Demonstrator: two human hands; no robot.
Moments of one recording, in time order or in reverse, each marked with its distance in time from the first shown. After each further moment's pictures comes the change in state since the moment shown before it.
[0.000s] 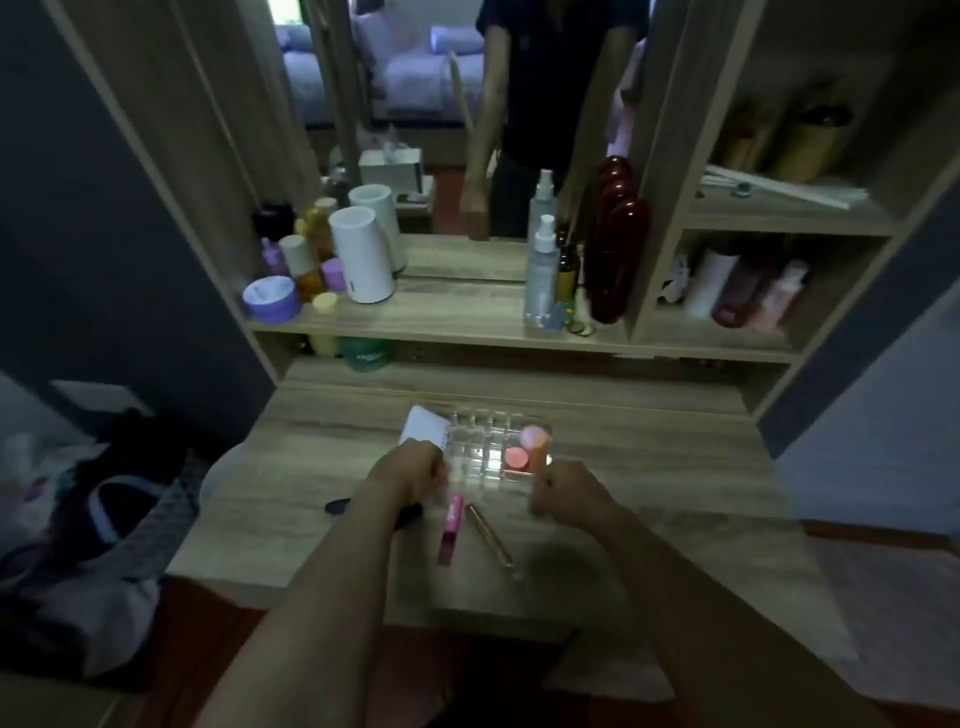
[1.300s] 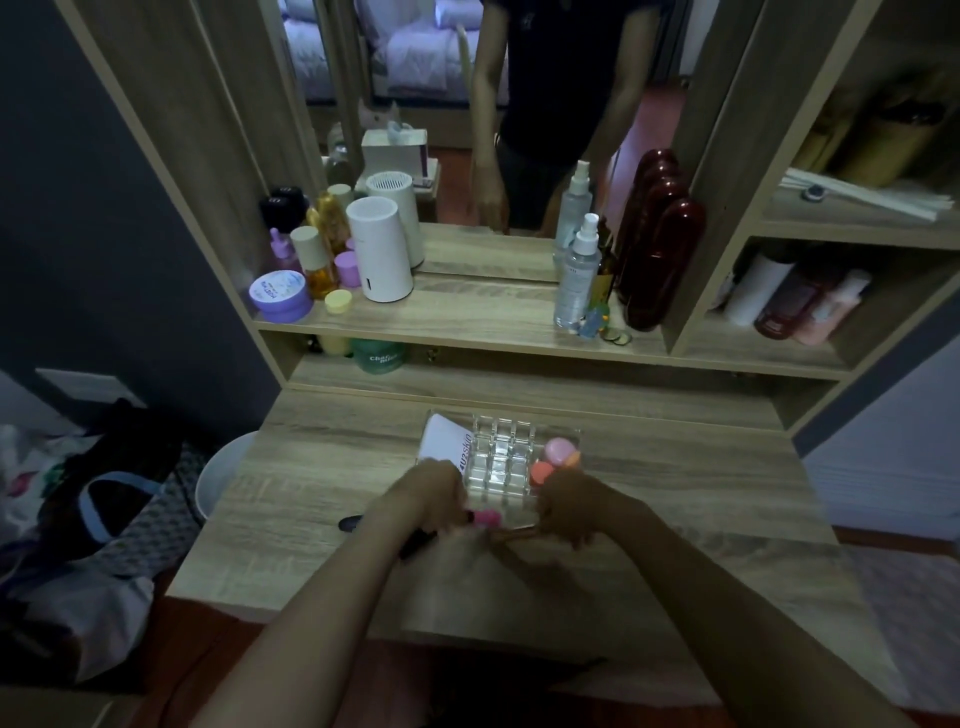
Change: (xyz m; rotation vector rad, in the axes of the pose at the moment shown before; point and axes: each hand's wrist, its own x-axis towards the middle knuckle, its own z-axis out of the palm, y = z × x) left_hand 0.006 -0.007 -0.007 -0.007 -0.202 -0.017; right_hand 0.021 -0.038 -0.012 -0.211 -0.378 -0.026
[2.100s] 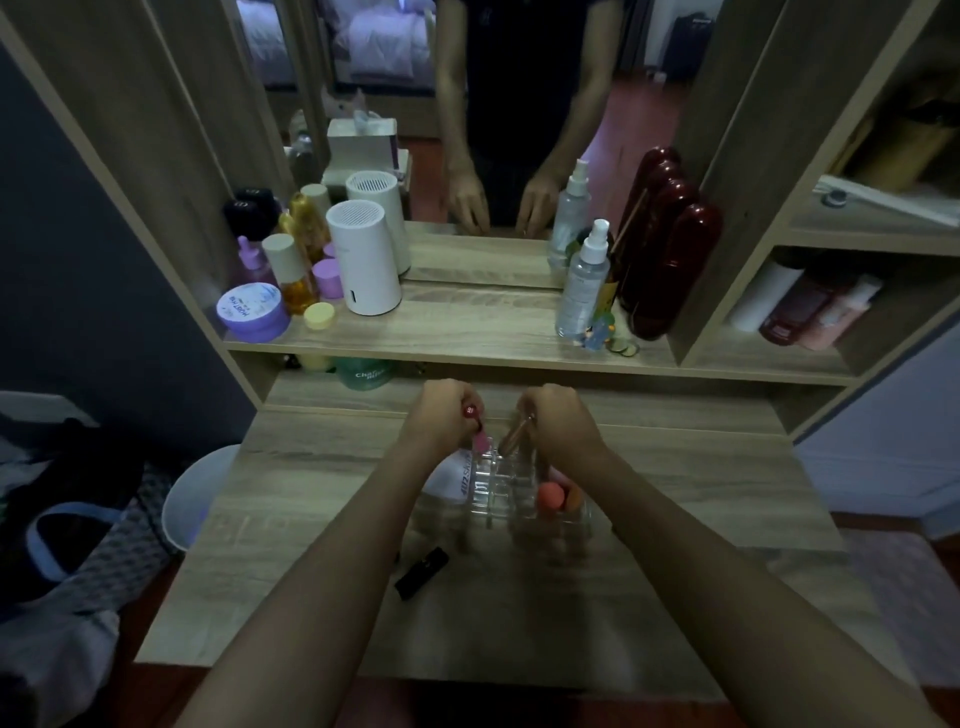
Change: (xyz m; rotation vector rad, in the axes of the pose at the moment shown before) left_hand 0.065 0.011 -0.070 -0.265 0.425 0.144; right_hand 0.050 -0.030 -0.063 0.118 0.683 -0.013
